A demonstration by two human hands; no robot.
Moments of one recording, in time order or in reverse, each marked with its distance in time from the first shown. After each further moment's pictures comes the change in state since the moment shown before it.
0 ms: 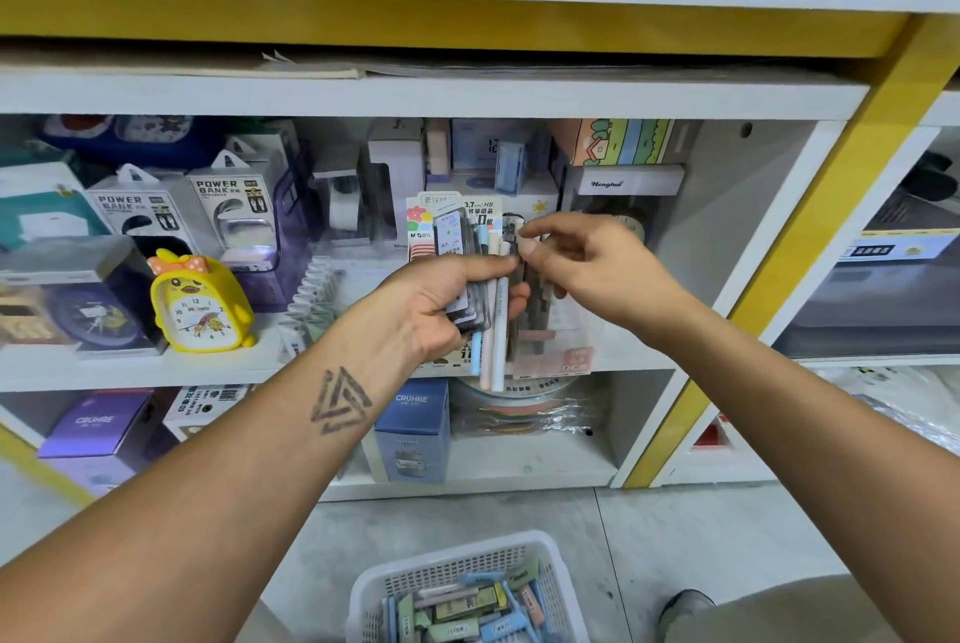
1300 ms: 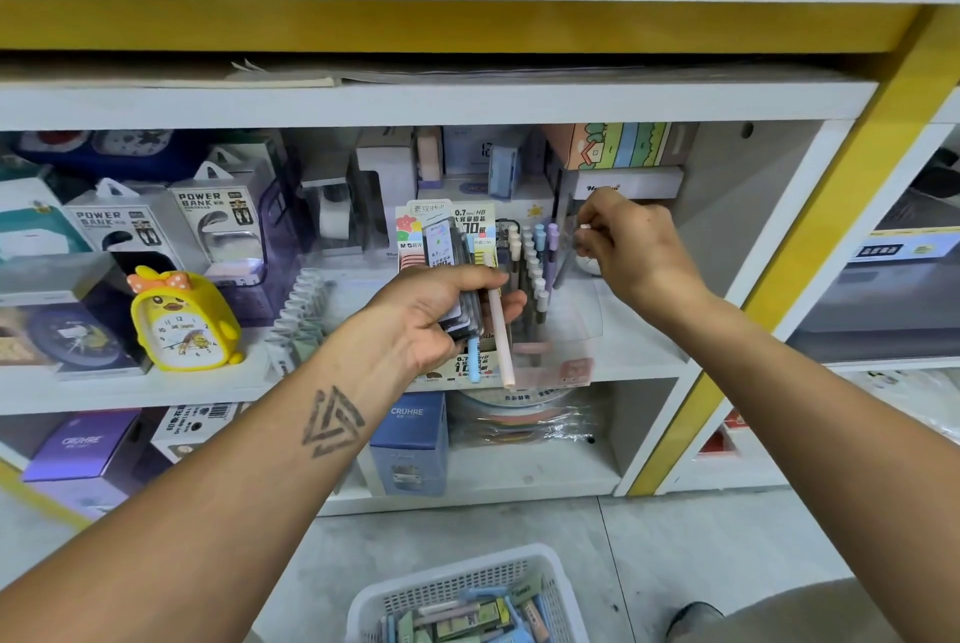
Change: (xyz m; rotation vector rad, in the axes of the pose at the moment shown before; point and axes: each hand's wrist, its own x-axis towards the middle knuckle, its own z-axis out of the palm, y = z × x) left_hand 0.010 0.000 0.001 -0.062 0.061 -0.003; right_hand 0.036 0.060 -0.021 -0.354 0.252 -0.046
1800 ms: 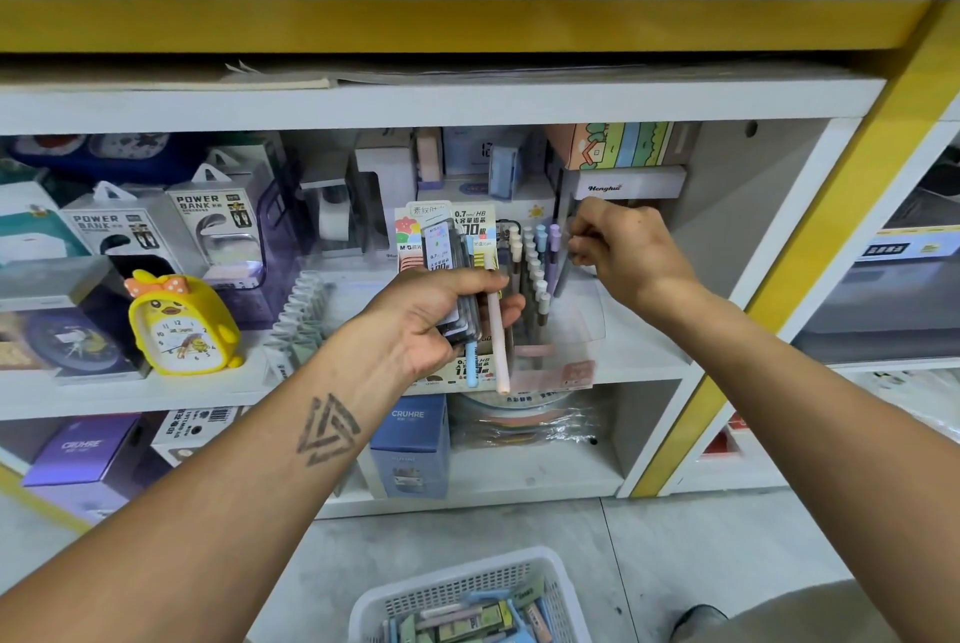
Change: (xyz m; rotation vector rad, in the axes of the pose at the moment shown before) left_hand 0.001 0.000 -0.002 0.022 -0.005 0.030; right_hand 0.007 0.005 0.007 0.012 -0.071 -0.042
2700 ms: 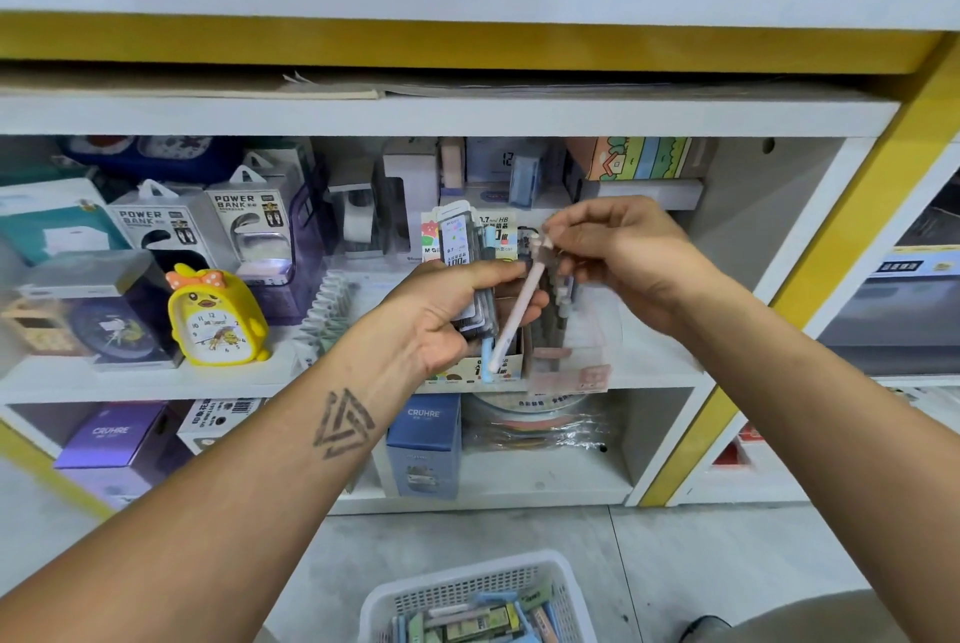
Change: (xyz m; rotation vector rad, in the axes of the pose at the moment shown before) left_hand -0.015 0.007 -0.006 0.001 -0.071 0.050; right_hand -0.012 -0.066 -0.021 0.936 -0.152 0.327
